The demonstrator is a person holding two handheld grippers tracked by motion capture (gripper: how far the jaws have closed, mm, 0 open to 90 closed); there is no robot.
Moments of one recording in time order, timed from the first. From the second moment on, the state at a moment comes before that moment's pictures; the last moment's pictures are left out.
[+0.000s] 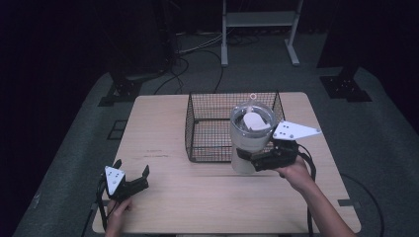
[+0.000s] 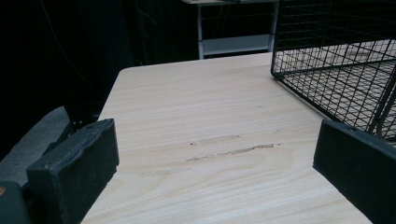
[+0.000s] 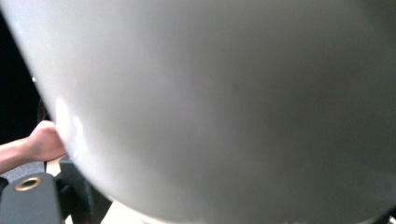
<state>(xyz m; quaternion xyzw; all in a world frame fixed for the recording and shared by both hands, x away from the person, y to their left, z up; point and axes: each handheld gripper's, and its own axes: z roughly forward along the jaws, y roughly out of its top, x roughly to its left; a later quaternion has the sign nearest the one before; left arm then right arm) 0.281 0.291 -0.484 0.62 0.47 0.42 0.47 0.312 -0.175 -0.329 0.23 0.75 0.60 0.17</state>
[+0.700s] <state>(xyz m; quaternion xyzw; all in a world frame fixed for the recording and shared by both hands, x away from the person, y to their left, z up) 0.281 0.291 -0.484 0.62 0.47 0.42 0.47 0.372 -0.135 -0.307 0.21 0.76 0.59 0.18</state>
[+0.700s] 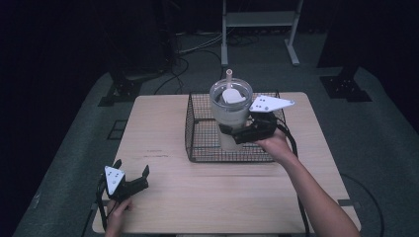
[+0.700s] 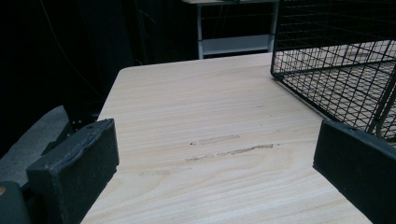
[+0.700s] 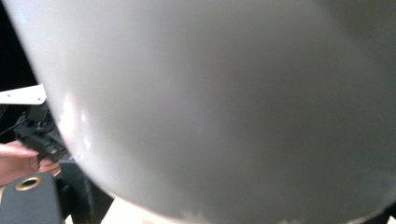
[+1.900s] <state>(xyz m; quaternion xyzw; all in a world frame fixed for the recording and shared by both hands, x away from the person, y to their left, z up) 0.281 0.292 -0.484 0.62 0.47 0.42 0.47 0.479 -0.094 -0.335 0.24 0.77 0.56 0.16</state>
